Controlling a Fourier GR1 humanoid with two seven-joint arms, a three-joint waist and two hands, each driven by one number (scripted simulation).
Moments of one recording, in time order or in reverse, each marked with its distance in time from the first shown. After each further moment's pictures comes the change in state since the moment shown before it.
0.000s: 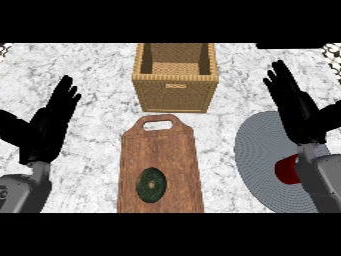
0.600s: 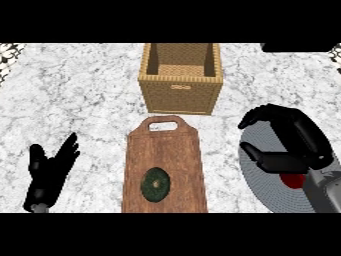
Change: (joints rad) left arm 0.255 0.019 -0.063 0.162 -0.016 -0.070 0.029; right arm 0.094 -0.070 0.094 -0.189 0.040 0.347 -0.205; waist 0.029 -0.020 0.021
